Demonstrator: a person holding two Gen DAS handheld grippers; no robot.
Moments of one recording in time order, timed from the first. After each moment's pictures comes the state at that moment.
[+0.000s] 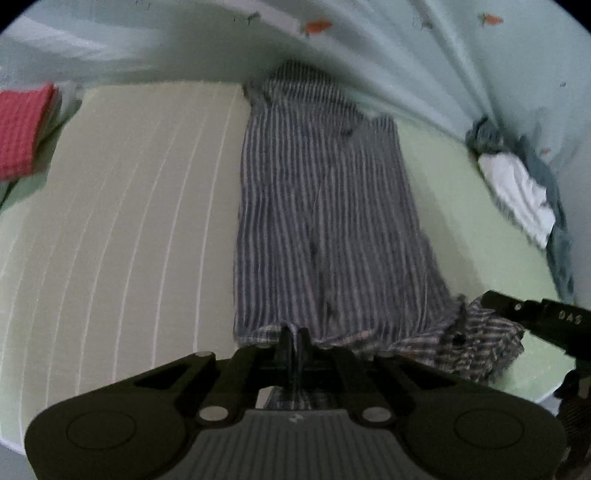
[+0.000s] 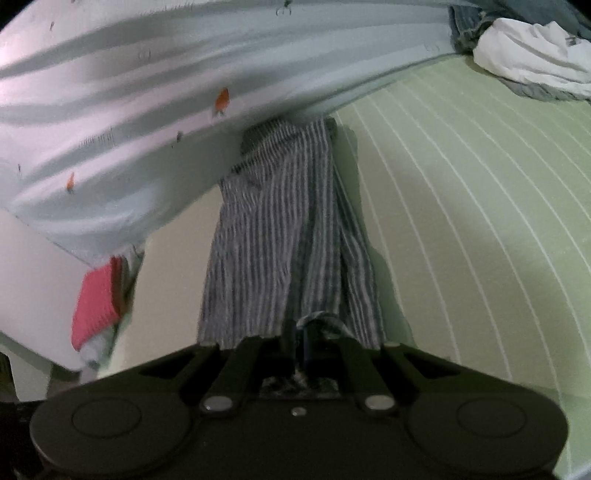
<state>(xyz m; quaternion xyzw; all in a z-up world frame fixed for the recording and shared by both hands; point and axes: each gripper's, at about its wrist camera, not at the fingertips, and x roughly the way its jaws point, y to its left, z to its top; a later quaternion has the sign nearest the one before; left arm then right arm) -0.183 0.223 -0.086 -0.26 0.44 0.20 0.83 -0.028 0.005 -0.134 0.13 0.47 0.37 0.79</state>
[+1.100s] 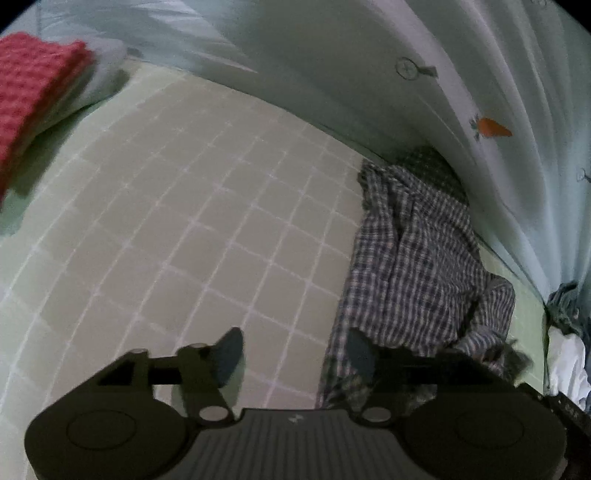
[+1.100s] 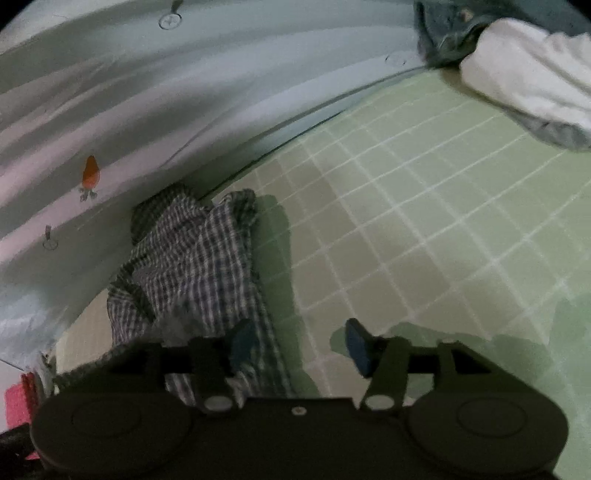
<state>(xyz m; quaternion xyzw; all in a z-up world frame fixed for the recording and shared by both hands) -0.085 0.412 -0.141 -0.40 0.38 0.32 0.77 0.166 0.087 -0.168 0.12 0.48 0.25 0.83</state>
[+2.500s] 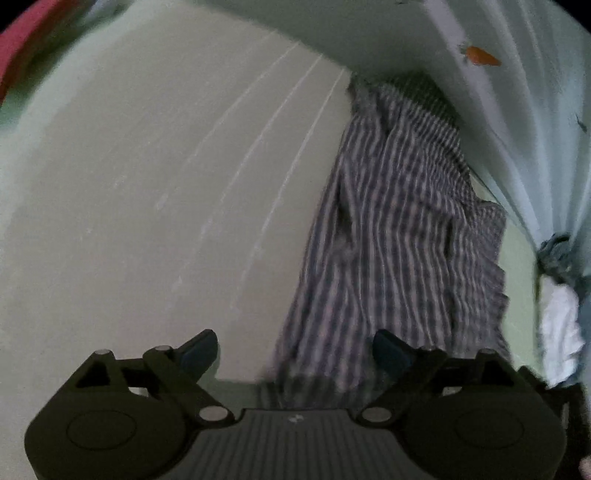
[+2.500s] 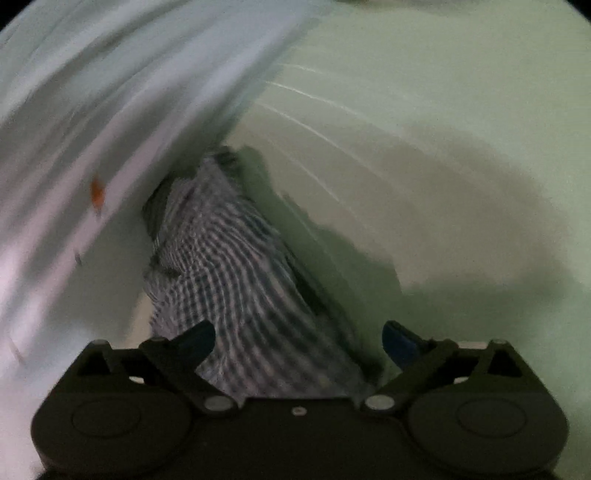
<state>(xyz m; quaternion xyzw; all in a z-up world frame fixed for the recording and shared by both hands) -0.109 0.348 -0.182 -0.47 0.43 0.26 0.73 0.087 0.042 -0.194 0.34 0.56 0.18 0.73</state>
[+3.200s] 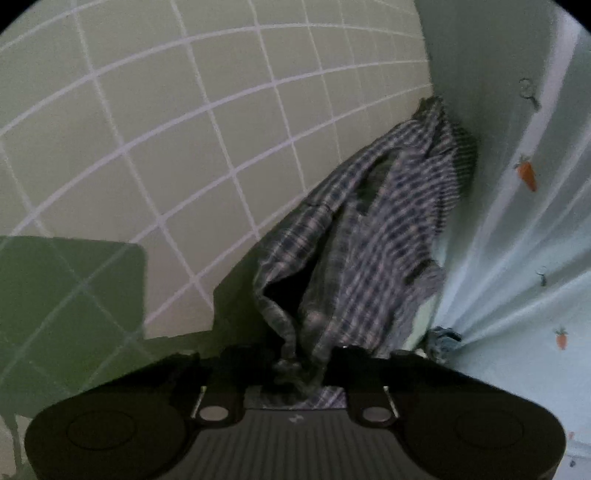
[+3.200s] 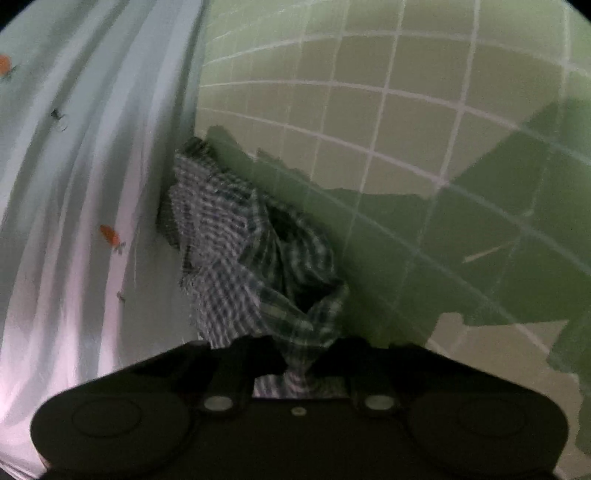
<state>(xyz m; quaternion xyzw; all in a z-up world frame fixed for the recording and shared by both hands) -0.149 0.331 -0.234 -0.75 0.29 0.19 0.57 0.070 0.032 -0.232 0.48 0.59 0.19 0.62</state>
